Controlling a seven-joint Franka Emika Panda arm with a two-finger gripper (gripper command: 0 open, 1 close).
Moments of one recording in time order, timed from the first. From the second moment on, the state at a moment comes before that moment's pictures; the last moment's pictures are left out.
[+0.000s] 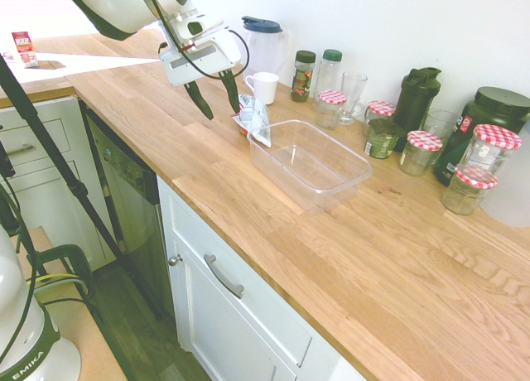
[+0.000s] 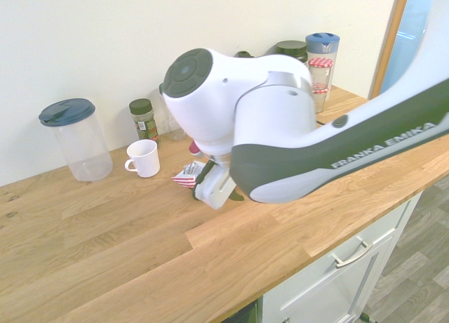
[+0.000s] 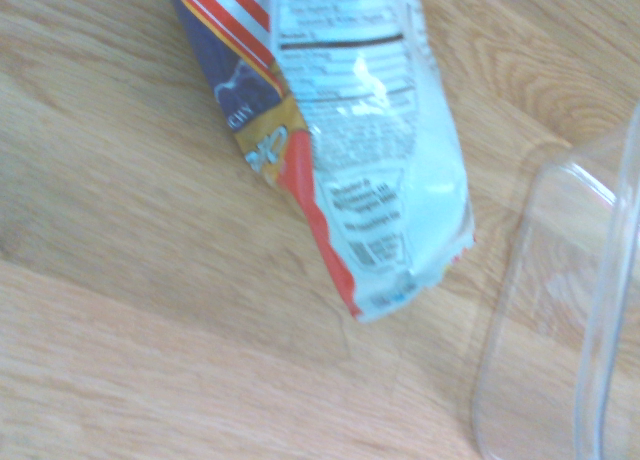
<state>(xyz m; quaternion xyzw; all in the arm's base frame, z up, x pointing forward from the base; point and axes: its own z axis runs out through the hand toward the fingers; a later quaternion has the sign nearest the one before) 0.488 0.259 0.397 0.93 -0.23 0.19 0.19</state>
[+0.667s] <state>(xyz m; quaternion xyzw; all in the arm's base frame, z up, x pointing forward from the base) 0.556 0.287 0.372 0.93 -0.22 0.18 0.23</state>
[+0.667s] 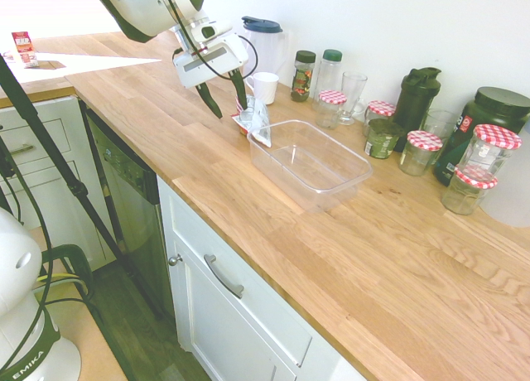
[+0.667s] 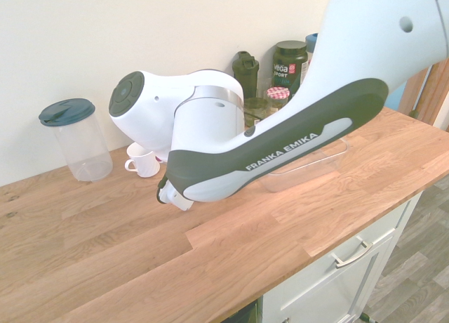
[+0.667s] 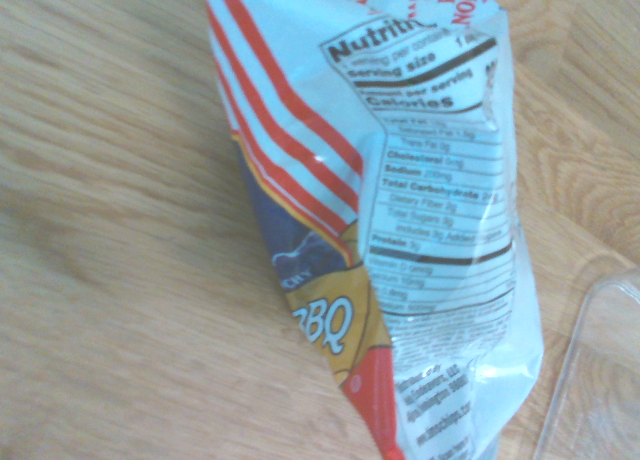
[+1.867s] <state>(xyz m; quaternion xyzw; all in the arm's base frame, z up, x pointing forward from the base) 0.561 0.285 0.340 0.93 -0.21 0.16 0.25</state>
